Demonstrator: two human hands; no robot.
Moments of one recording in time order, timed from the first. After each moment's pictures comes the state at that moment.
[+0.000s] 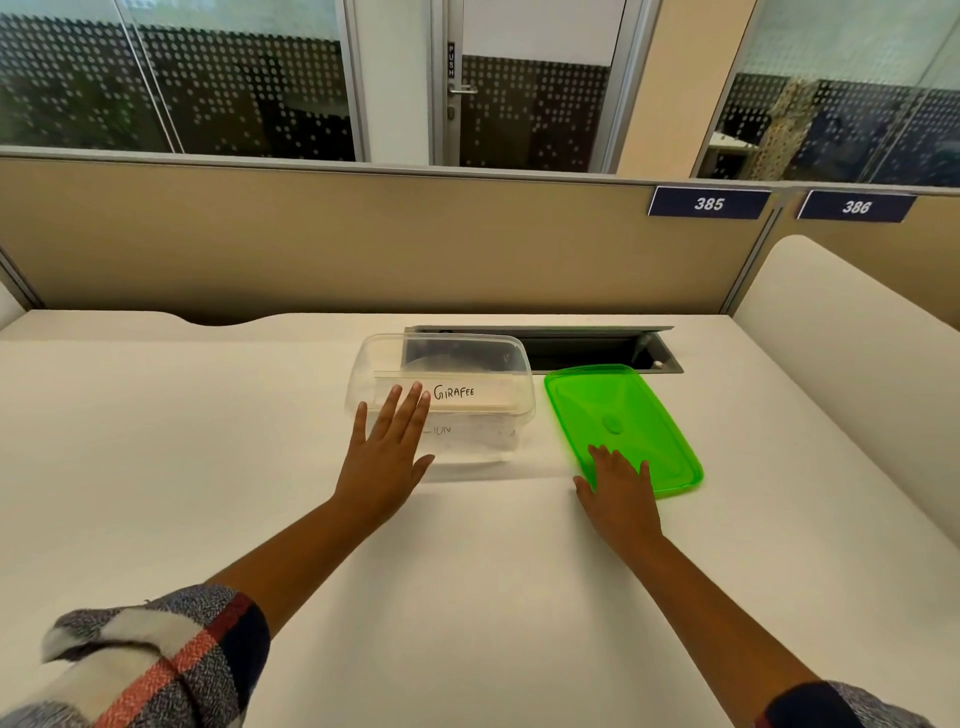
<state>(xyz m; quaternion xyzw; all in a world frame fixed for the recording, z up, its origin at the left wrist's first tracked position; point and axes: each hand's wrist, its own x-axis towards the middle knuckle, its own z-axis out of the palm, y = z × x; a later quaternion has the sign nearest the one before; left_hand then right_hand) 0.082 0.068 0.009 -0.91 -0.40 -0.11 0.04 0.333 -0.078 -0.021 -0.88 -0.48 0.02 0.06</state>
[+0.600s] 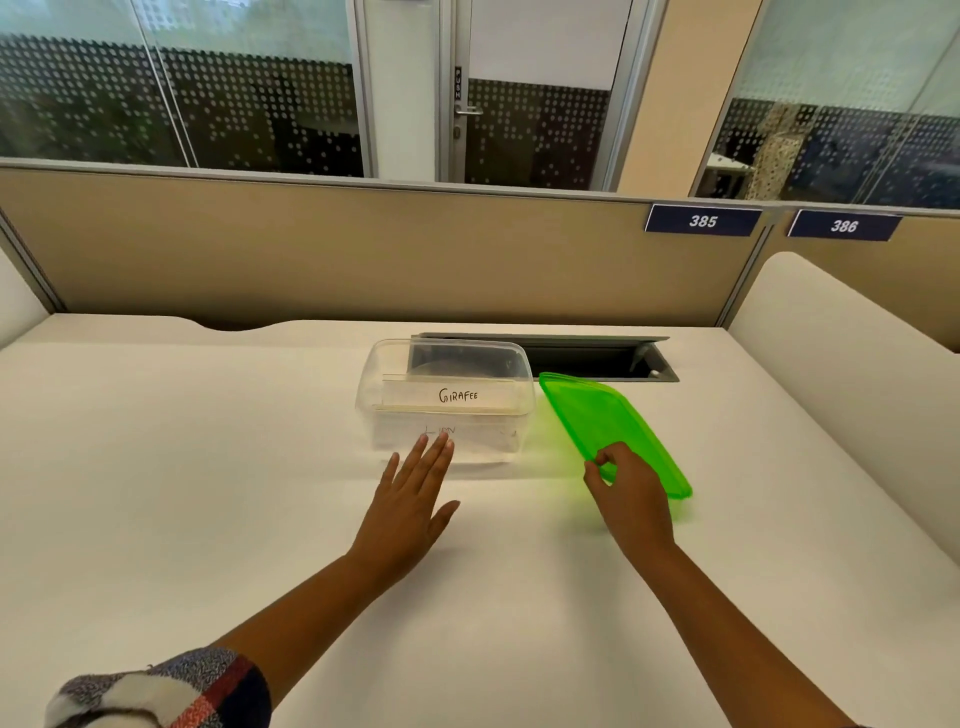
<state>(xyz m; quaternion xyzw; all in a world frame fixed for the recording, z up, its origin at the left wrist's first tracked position) 0.069 0.006 -0.003 -0.93 -0.34 -0.16 -0.02 0.307 -0.105 0.024 -0.83 -0.41 0.00 0.38</state>
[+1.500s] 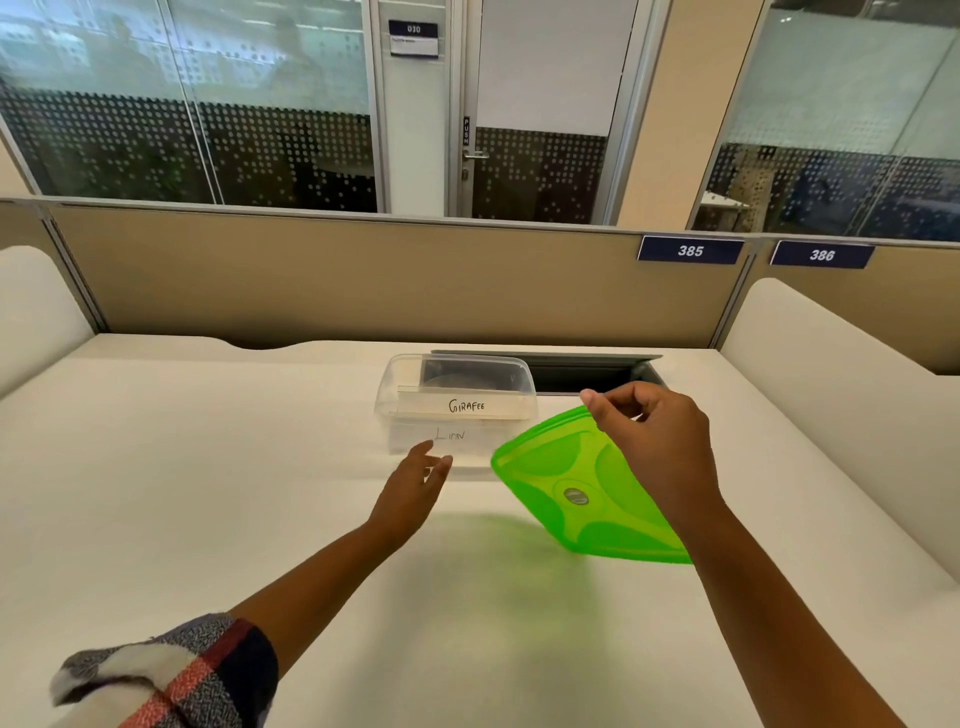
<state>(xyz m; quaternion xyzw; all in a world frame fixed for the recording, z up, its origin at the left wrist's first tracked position) 0.069 -0.002 0.031 -0.73 -0.47 -0.27 -0.41 0.251 -0.153 0.162 -0.75 -0.44 0.00 0.49</state>
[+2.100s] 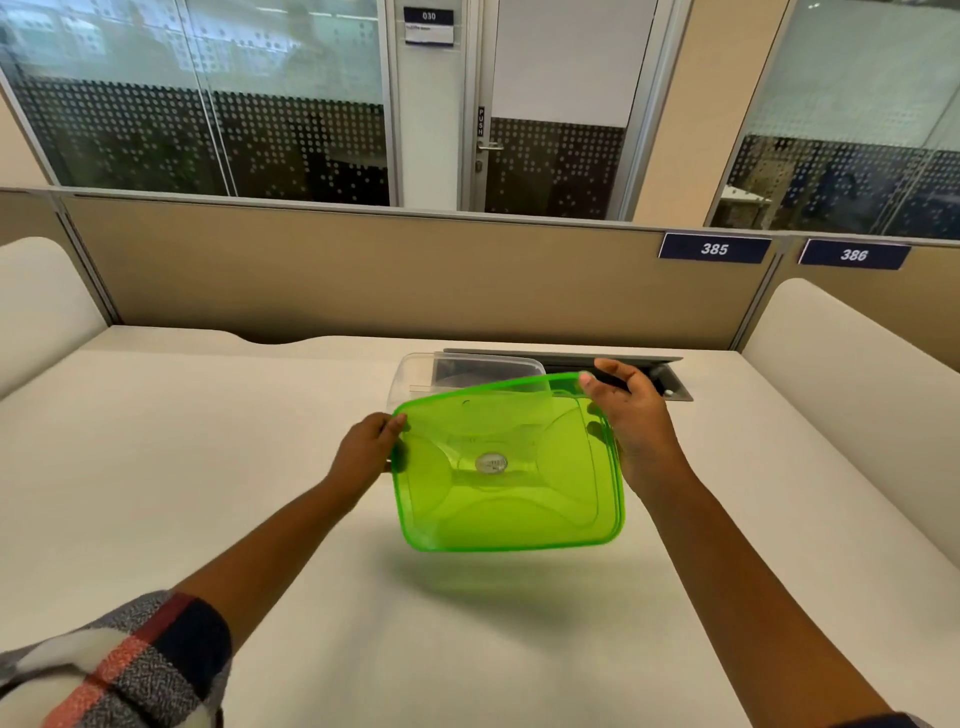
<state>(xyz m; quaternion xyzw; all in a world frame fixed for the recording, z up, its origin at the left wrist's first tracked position) 0.032 0.058 0.061 -0.65 -0.49 -0.34 -0.48 0.269 -0.082 0.137 -0.58 -0.31 0.30 0.69</state>
